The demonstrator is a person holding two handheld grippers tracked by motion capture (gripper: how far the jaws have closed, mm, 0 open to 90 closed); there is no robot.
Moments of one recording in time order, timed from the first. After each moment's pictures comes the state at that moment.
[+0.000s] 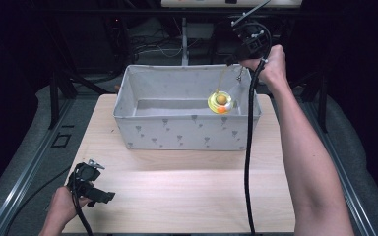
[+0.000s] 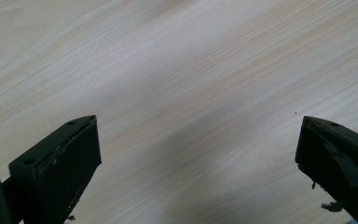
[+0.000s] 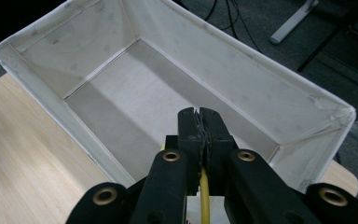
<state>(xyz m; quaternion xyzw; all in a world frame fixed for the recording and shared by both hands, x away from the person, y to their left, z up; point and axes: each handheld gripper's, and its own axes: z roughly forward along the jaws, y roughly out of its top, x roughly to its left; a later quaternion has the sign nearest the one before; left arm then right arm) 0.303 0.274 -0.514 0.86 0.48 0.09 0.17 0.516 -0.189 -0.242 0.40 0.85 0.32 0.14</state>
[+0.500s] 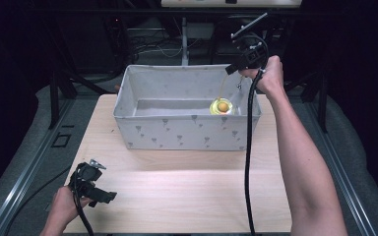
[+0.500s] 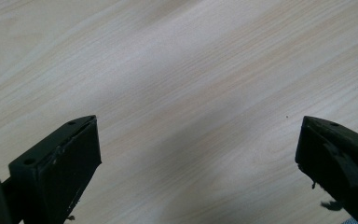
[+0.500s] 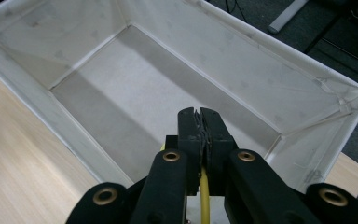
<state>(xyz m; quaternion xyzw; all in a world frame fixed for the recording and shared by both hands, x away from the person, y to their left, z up) 0.302 0.270 -0.512 0.86 0.47 0.09 0.17 0.521 -0.193 -0.273 0.41 0.85 0.31 0.13</state>
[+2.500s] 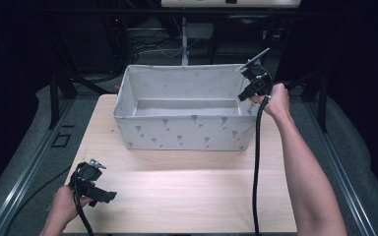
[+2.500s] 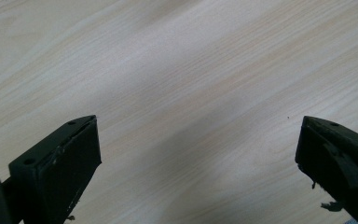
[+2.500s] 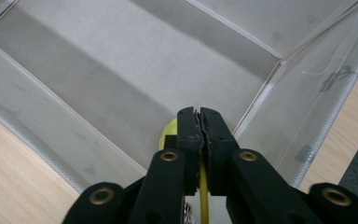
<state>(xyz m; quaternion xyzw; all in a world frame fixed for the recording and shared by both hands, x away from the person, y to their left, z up) 0.304 0.271 -0.513 0.86 0.48 0.09 0.17 0.520 -0.231 -0.356 0.46 0.85 0.22 0.10</state>
